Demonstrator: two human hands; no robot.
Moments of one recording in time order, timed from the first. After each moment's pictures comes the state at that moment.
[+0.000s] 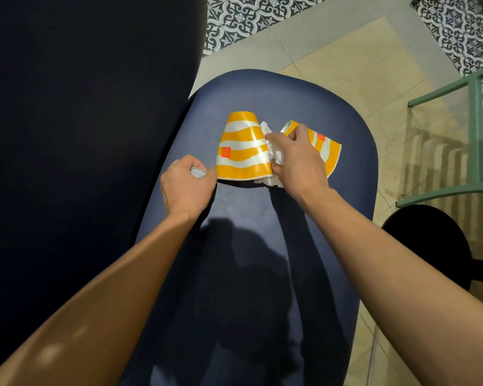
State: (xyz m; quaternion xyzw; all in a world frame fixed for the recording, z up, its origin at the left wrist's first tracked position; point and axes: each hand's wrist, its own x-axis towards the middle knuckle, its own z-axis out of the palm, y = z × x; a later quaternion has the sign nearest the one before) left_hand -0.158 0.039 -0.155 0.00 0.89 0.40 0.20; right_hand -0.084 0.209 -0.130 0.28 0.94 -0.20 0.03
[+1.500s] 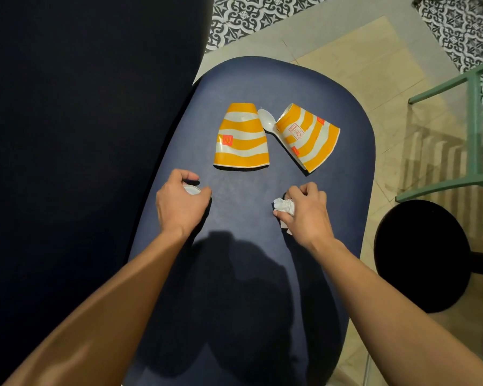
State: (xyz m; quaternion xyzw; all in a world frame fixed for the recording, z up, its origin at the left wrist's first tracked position) left_hand -0.110 -0.011 -0.158 -0.02 0.89 0.39 0.22; right_hand 0.026 0.167 -0.158 0.36 0.90 -0.23 0.14
